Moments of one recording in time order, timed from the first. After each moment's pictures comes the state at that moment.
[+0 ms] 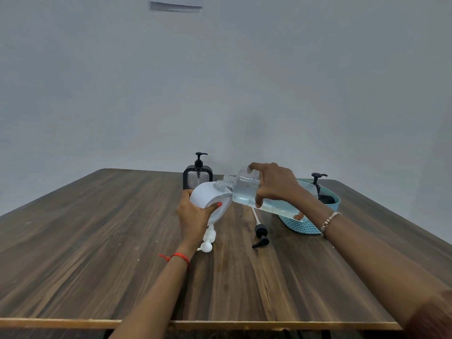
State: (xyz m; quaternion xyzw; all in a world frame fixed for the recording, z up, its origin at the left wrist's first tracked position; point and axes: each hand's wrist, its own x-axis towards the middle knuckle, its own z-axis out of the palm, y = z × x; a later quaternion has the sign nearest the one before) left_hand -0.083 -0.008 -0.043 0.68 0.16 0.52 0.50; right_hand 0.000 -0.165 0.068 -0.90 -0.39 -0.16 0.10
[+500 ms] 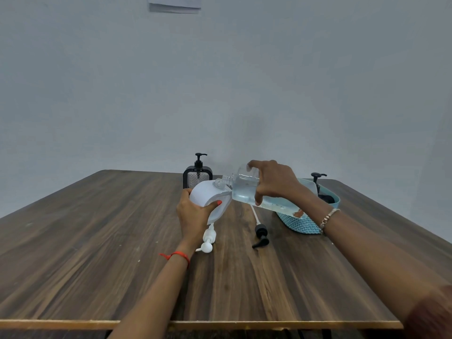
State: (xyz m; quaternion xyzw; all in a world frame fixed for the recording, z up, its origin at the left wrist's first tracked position) left_hand -0.081 -0.006 -0.039 0.68 0.17 0.51 0.50; right_hand -0.003 -0.164 0.075 -0.90 -0.39 -0.16 0.10
